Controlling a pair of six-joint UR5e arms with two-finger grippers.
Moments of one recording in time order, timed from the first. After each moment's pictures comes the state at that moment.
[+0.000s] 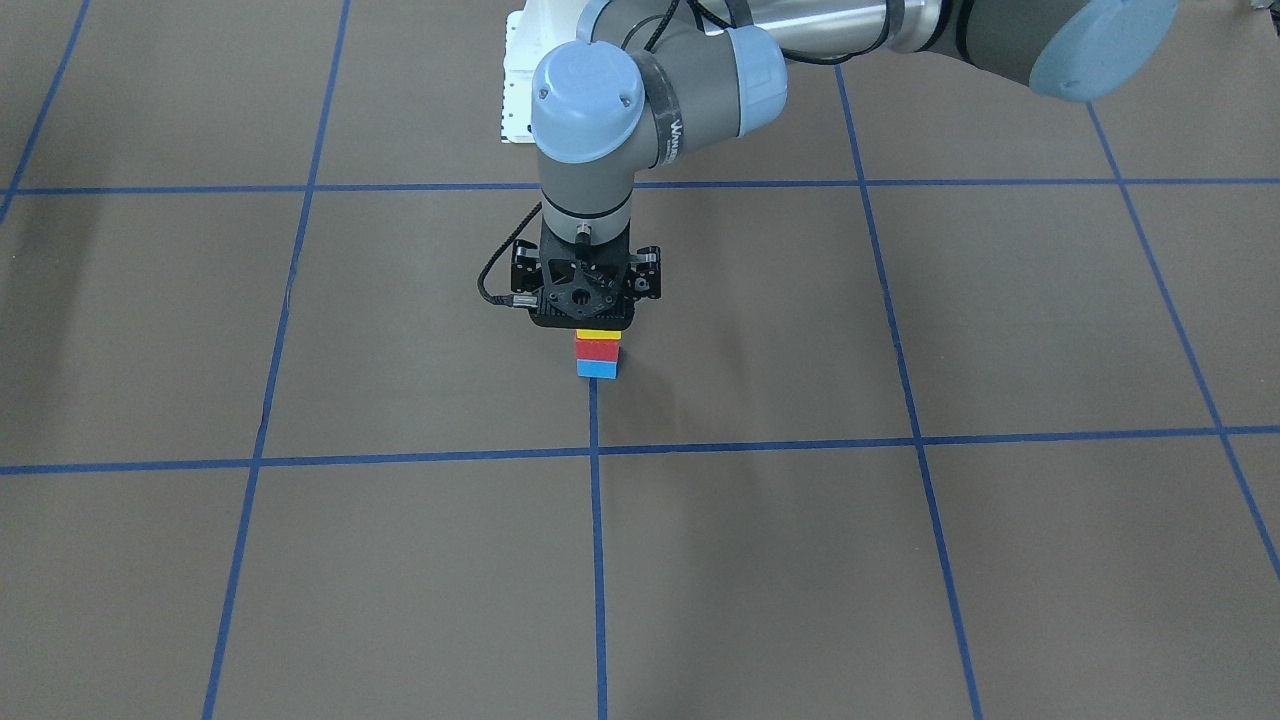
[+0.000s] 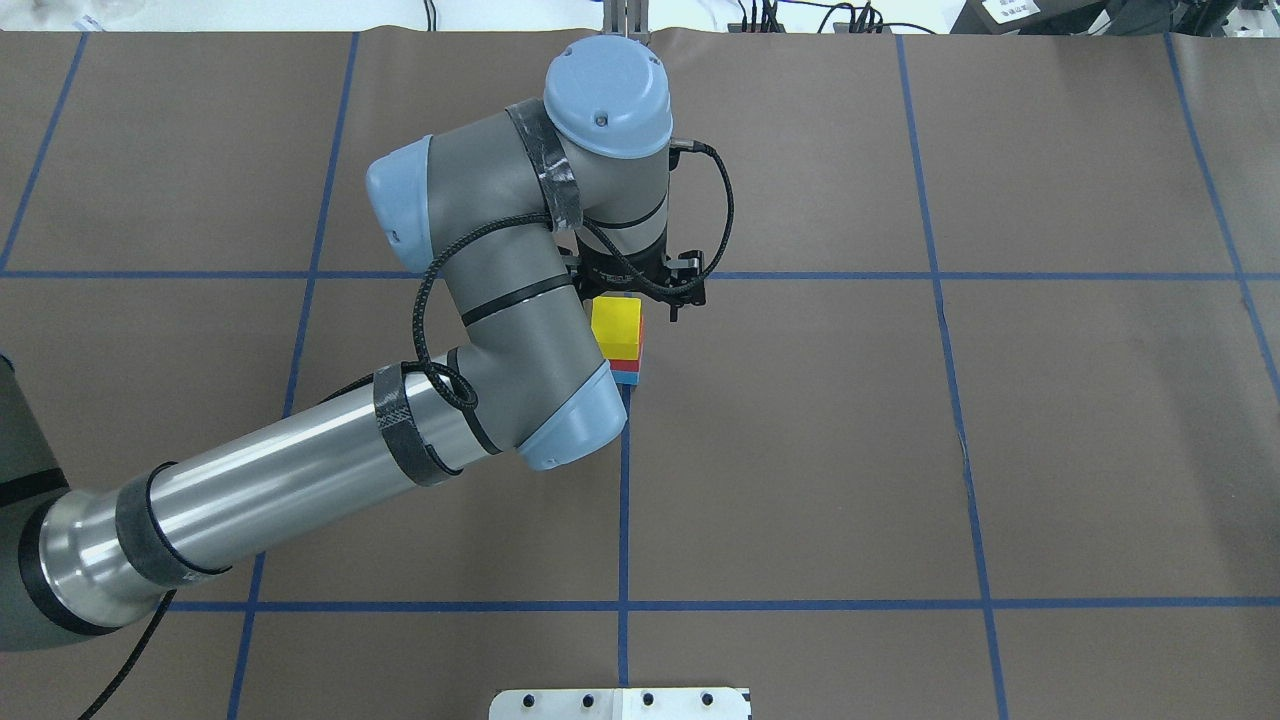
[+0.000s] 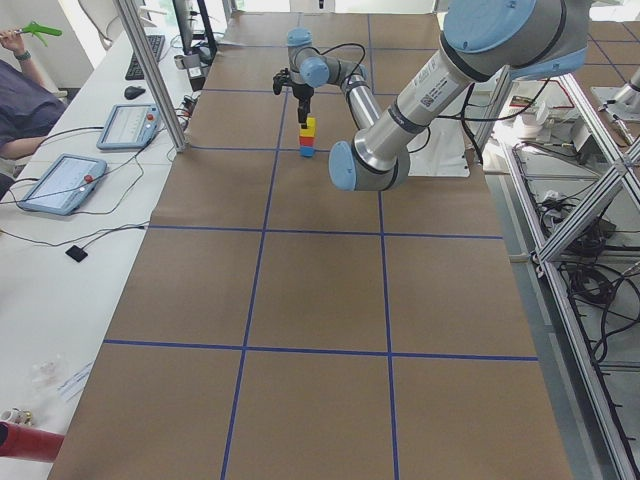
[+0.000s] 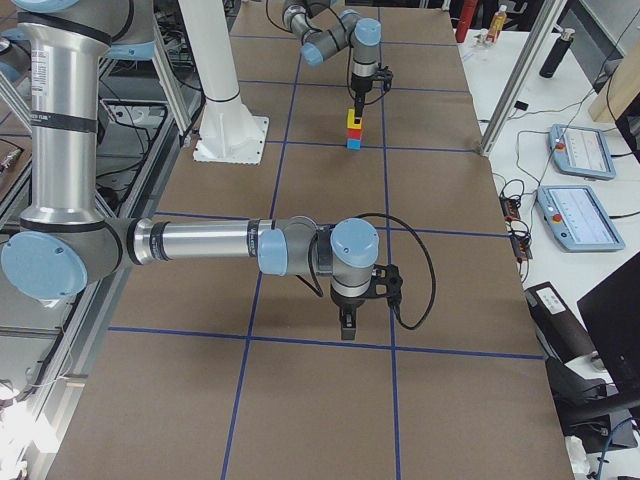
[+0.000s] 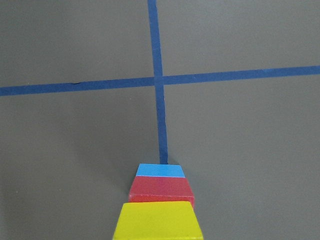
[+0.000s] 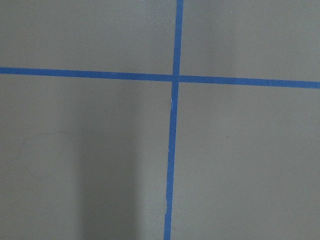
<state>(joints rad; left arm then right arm) -0.62 -2.58 -1.46 -1.42 -2.01 -1.07 1.56 -1.67 1.75 -1.62 2.35 -0.02</state>
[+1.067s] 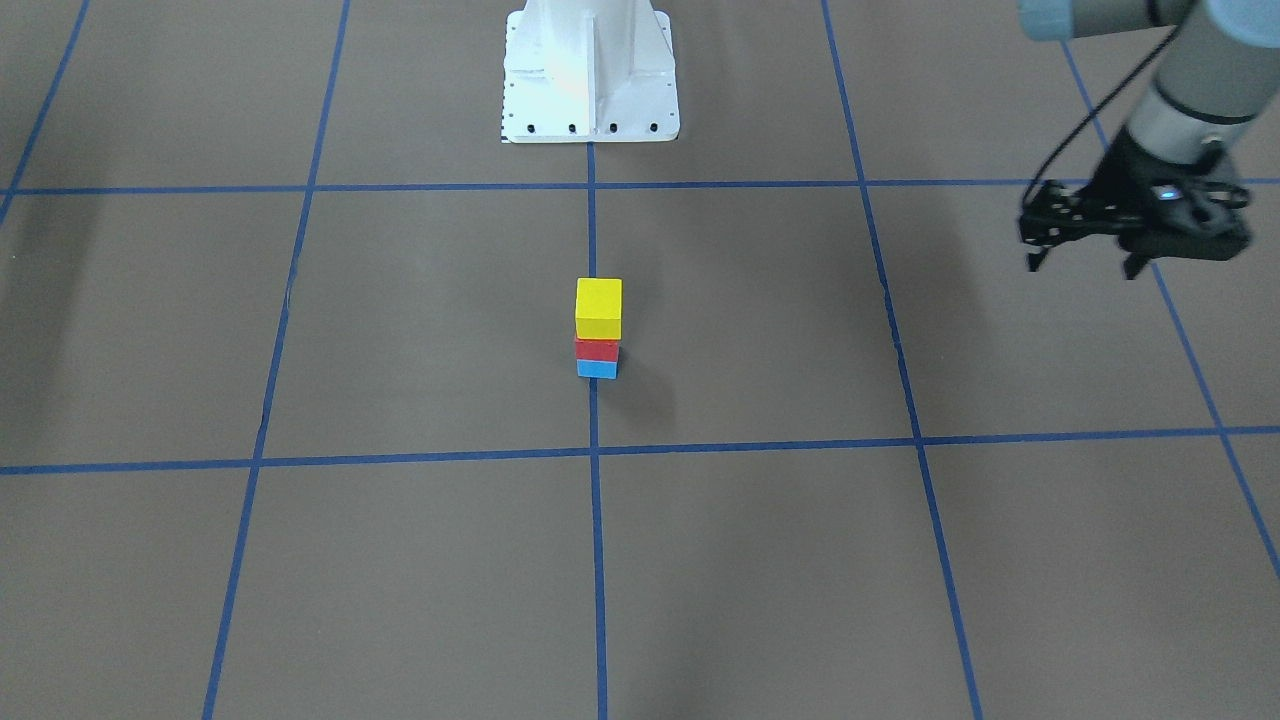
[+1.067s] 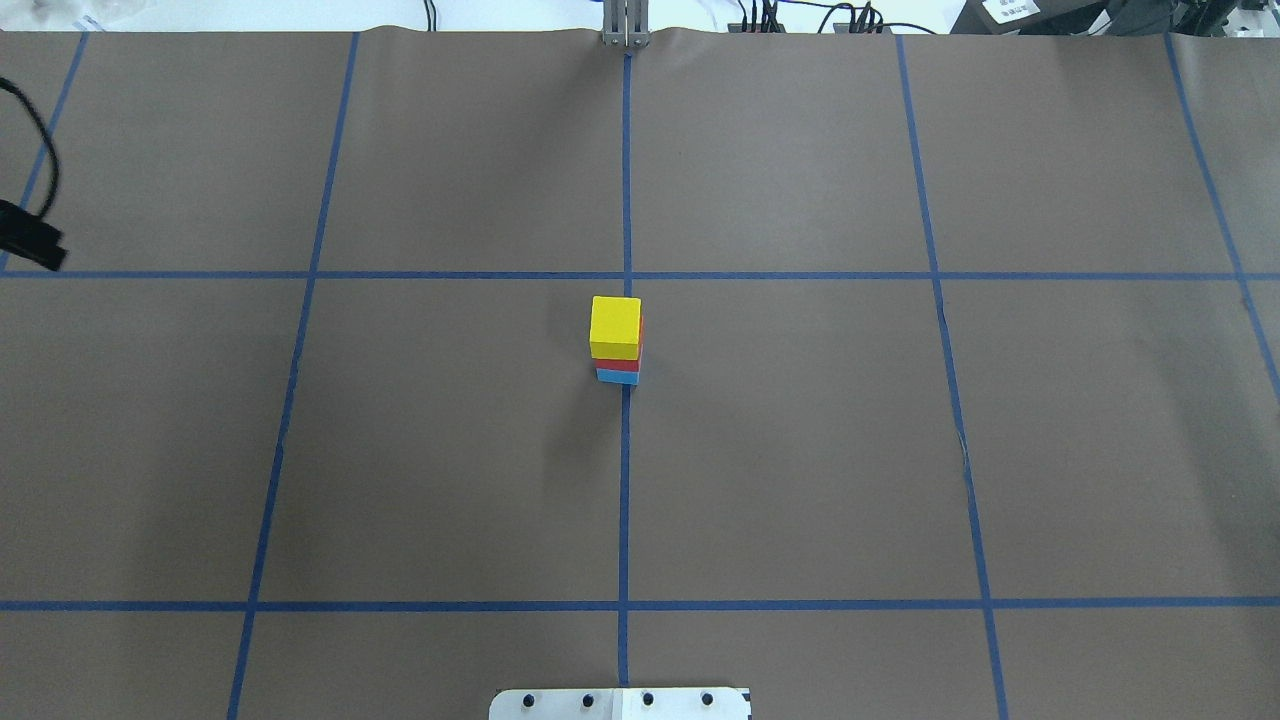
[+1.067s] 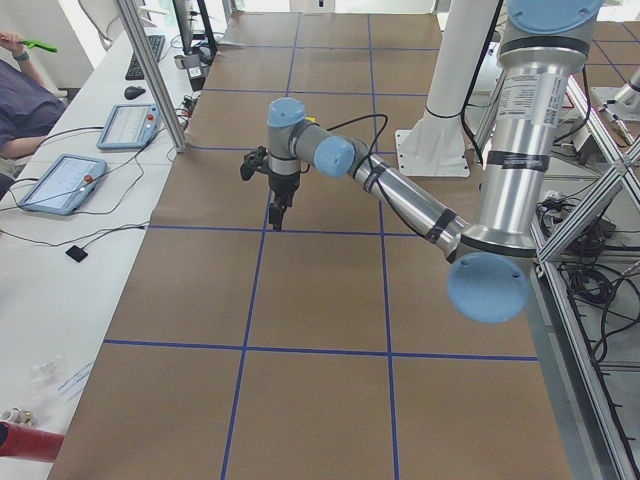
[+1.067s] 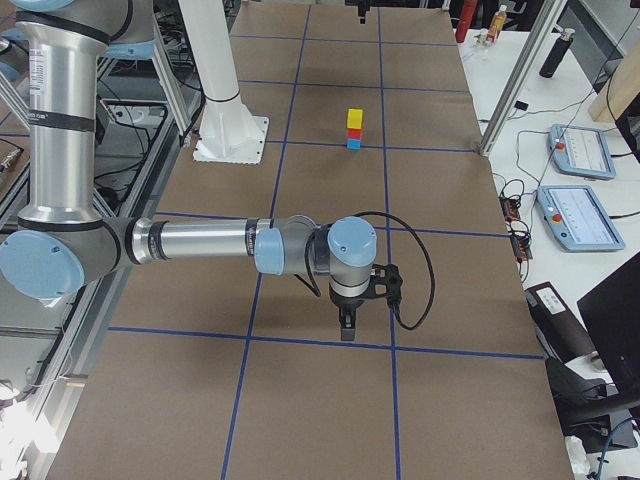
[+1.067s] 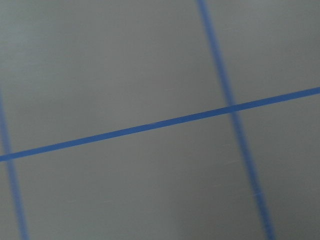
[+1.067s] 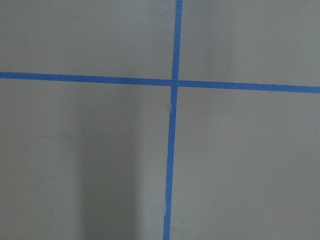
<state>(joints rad) -1.23 -1.63 -2.01 -1.45 -2.16 -0.27 1.58 -1.67 1.75 -1.61 2.35 -0.02</state>
